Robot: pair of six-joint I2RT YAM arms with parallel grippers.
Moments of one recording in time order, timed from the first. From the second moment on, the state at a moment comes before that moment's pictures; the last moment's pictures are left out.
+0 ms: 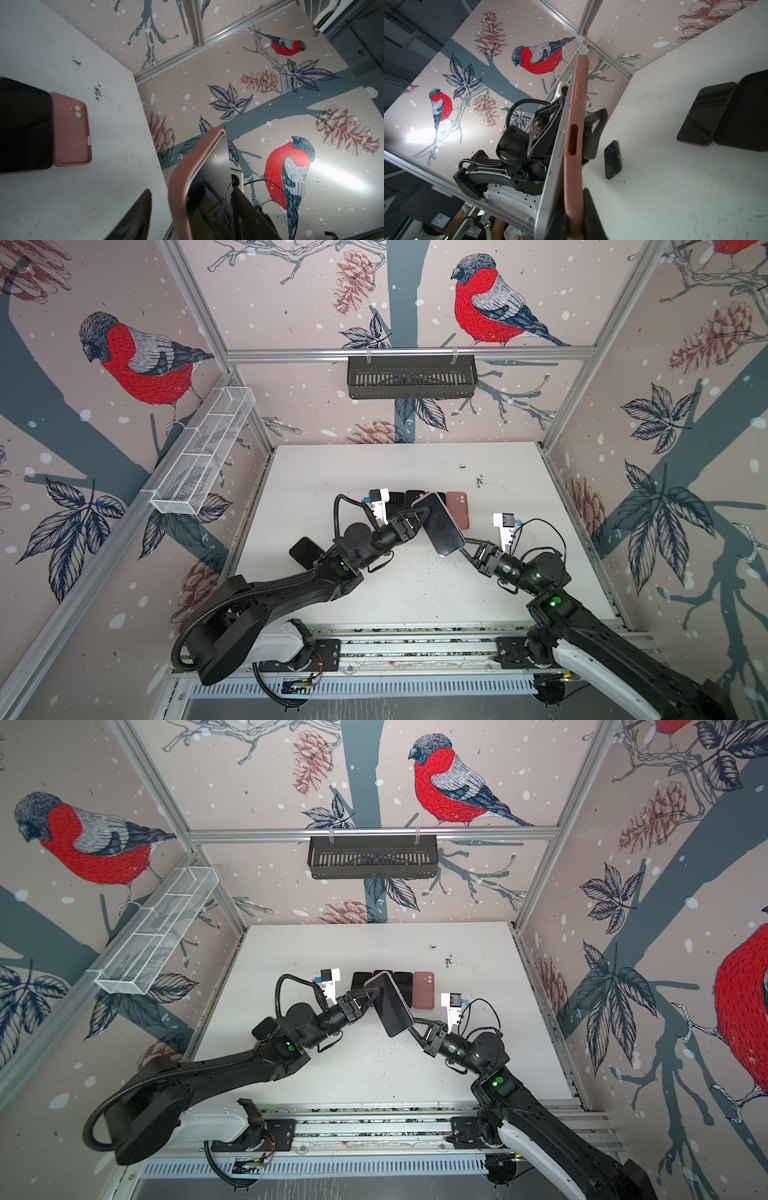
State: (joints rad) left arm -0.82 1.32 0.54 0.86 0.15 -1.16; right arm 0.60 0.60 0.19 0.55 -0.49 1.03
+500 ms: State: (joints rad) left arm -0.86 1.18 0.54 0.58 -0.04 -0.98; right arm 0.56 0.47 0.07 0.41 -0.36 1.15
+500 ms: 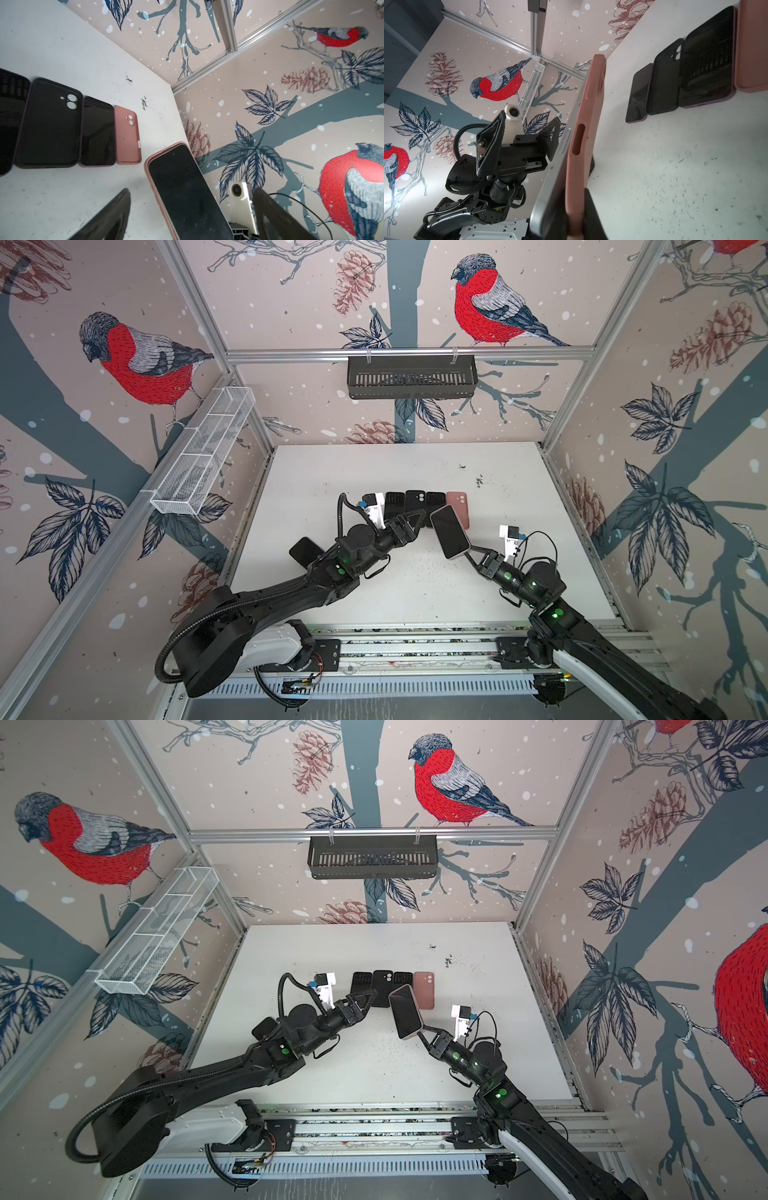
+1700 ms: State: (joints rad) left arm -1.37 1.51 1.03 -0.13 -0.71 -0.21; right arm 0.57 0.44 0.05 0.37 -0.32 1.18
